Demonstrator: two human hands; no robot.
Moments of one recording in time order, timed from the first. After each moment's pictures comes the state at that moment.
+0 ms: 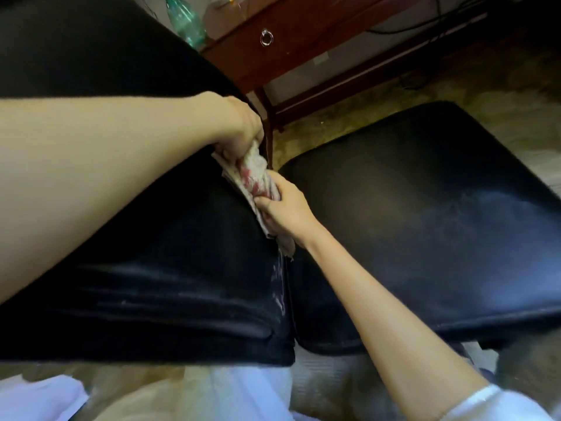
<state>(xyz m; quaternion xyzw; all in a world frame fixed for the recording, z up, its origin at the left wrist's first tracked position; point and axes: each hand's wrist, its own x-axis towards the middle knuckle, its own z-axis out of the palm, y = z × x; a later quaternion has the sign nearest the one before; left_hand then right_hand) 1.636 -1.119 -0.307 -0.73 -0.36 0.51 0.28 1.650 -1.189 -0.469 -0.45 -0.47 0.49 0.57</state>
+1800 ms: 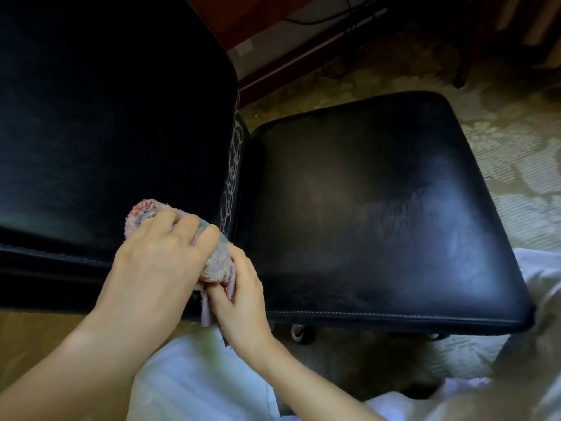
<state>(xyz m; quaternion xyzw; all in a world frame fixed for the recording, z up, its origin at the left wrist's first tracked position) 1.502 -1.227 -0.382 -0.91 -0.31 0.12 0.25 1.543 -1.278 -0.516 -0.52 -0.29 0.45 0.67</state>
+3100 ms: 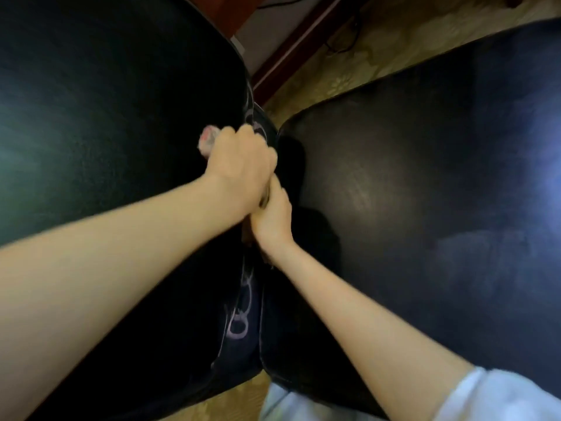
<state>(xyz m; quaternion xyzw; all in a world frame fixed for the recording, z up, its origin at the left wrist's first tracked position) 1.670 -1.031 -0.446 -0.81 -0.16 0.31 0.47 1.627 -1.036 -0.571 -0.58 -0.16 0.35 0.72</state>
